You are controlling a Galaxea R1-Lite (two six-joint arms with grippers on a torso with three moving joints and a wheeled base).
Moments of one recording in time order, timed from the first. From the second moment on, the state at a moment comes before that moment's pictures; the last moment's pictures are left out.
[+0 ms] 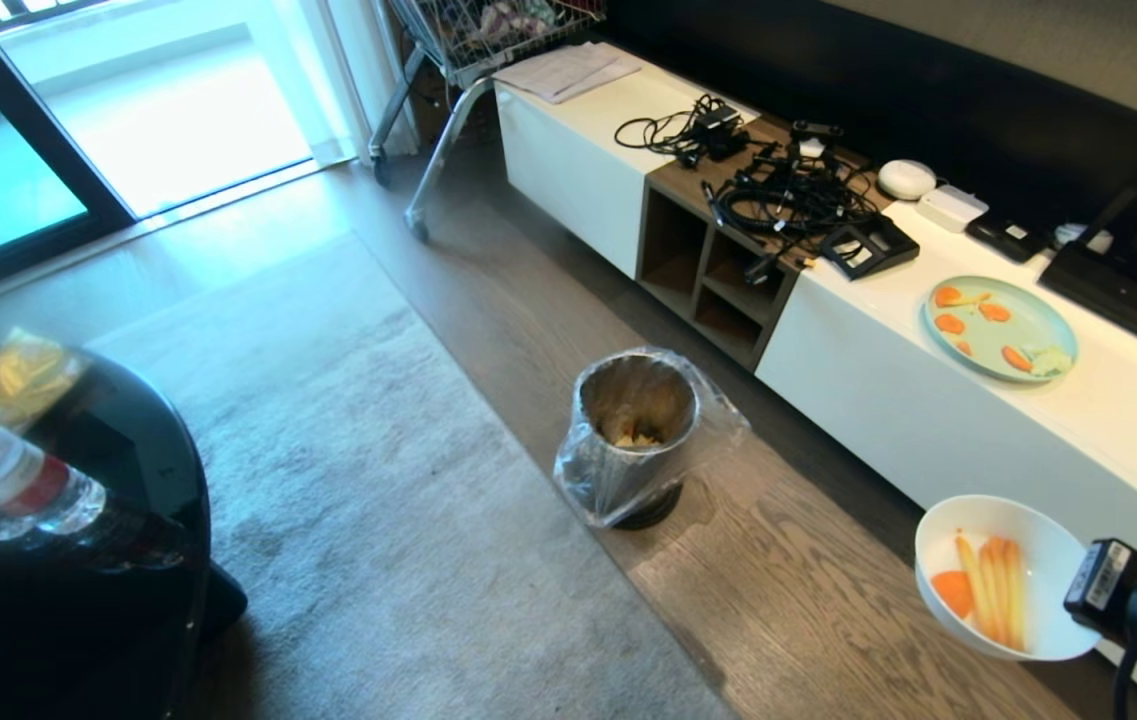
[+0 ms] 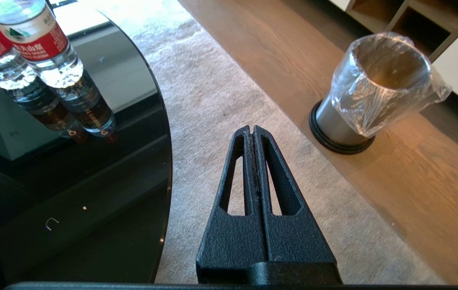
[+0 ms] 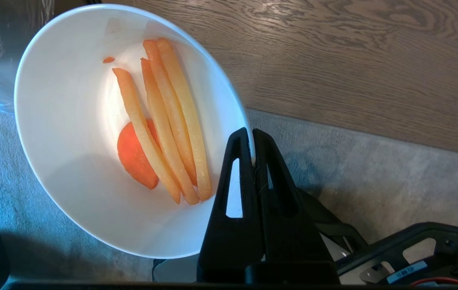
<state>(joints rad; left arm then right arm) 0.00 0.00 0.00 0.00 0.01 -0.08 0.36 1.26 -0.68 0.38 -0.39 0.96</state>
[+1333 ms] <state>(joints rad) 0.00 0.00 0.00 0.00 0.01 -0.08 0.36 1.40 -0.90 0.26 -0.40 0.84</state>
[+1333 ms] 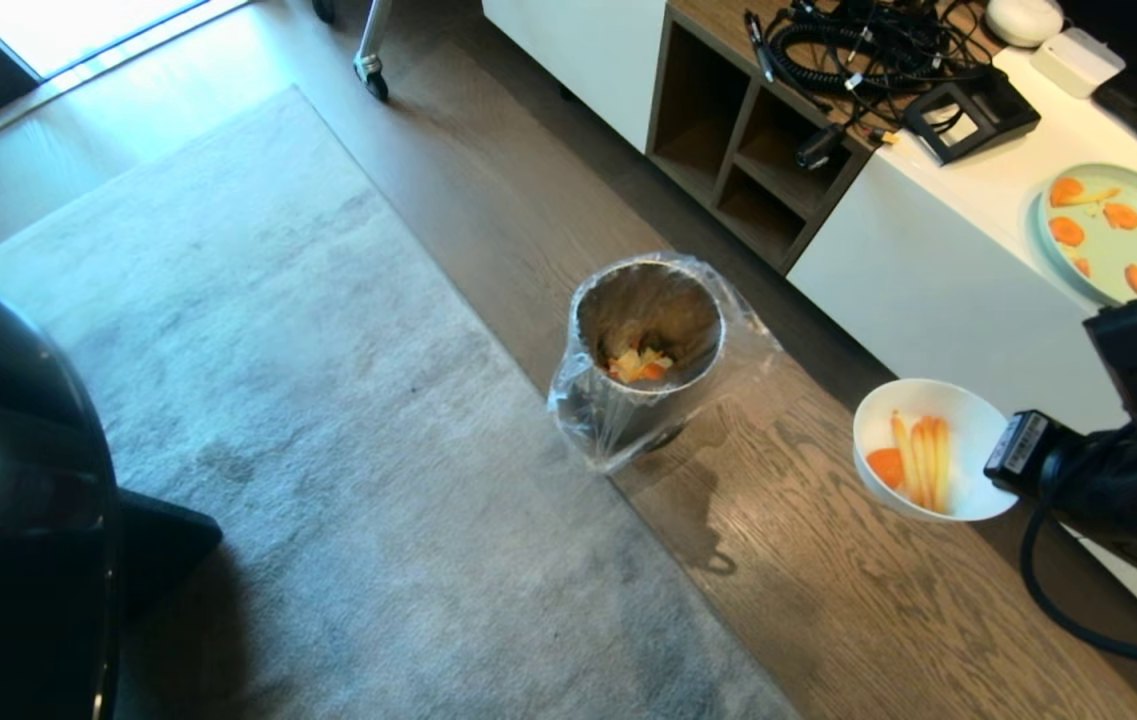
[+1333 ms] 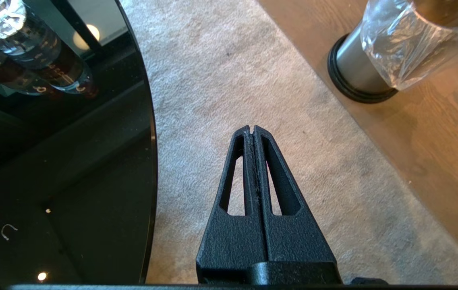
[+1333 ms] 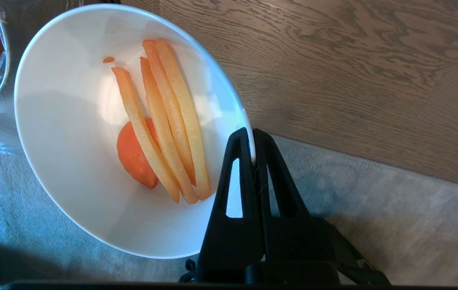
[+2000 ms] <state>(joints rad) 0.00 0.00 0.00 0.00 0.01 -0.08 0.36 1.45 -1.03 0.23 -0.40 0.77</state>
